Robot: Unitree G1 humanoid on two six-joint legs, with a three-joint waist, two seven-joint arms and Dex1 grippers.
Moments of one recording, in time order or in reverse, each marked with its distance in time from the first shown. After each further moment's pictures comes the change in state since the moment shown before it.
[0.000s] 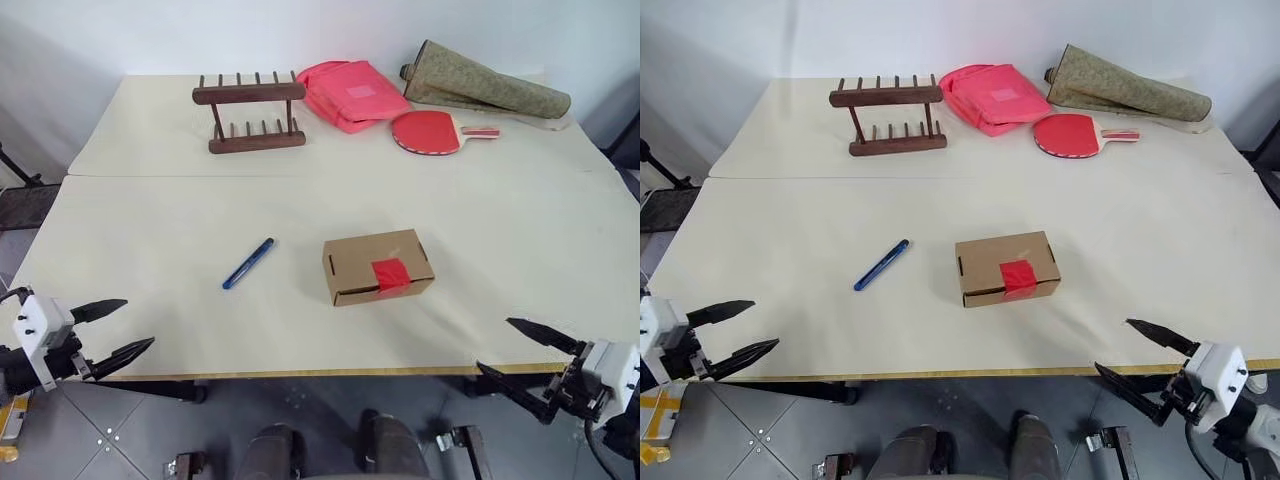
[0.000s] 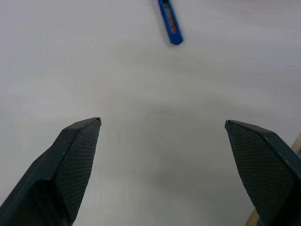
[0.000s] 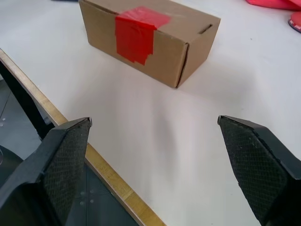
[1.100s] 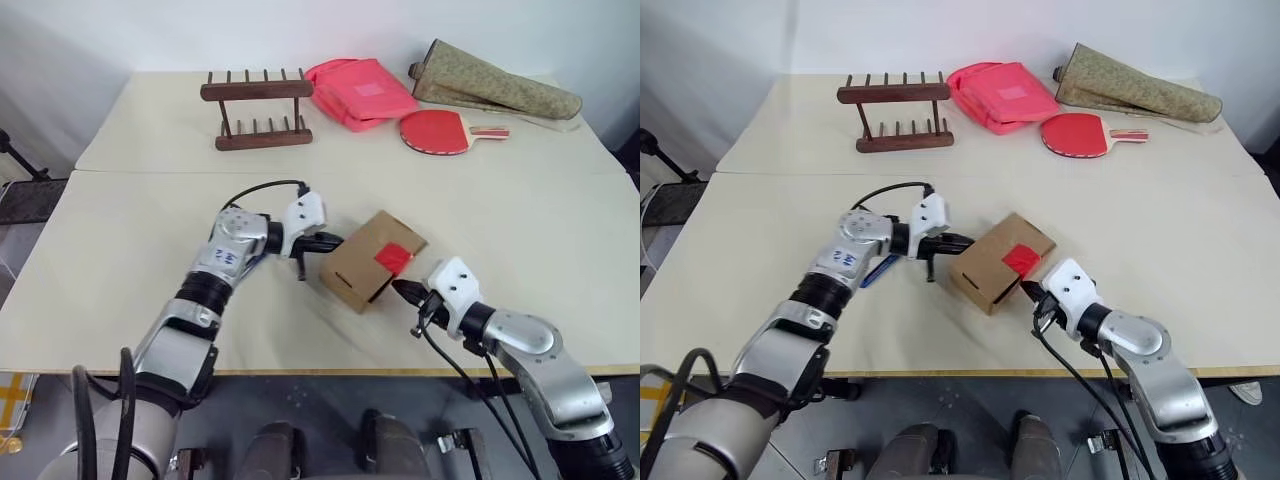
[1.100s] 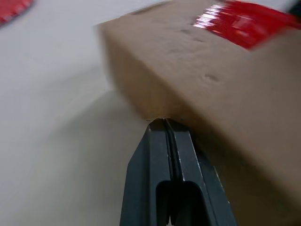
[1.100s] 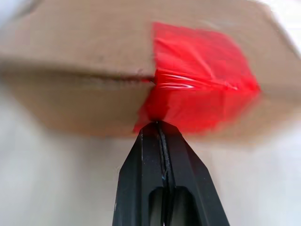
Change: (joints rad) left arm -1.123 -0.493 -0.759 0.614 0.372 -0.043 -0.072; right arm -0.623 0.031 0.491 -0.118 -0.356 0.629 -0.463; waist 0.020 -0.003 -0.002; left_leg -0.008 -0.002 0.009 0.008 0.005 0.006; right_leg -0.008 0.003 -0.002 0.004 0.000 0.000
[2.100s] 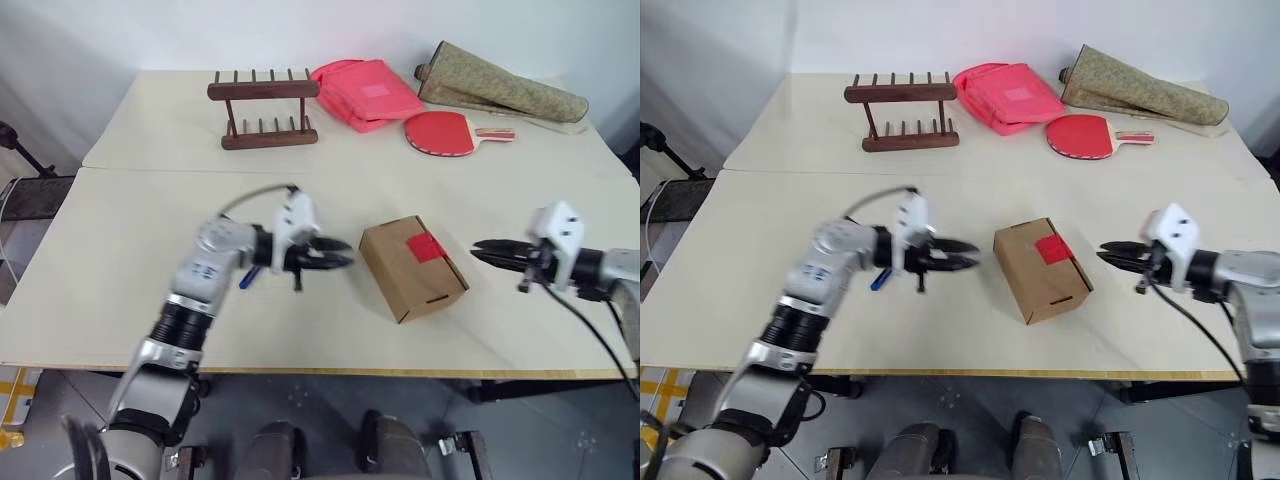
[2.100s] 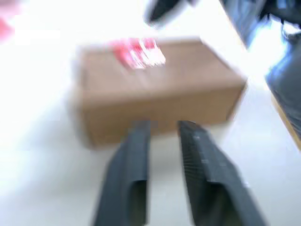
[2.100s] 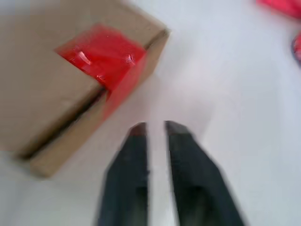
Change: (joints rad) left arm 0.137 0.113 0.180 -0.493 -0.178 0.245 0.048; right arm -0.163 -0.324 -0.289 0.508 0.252 -0.291 0.605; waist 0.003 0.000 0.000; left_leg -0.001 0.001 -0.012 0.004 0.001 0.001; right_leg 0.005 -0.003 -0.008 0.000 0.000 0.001
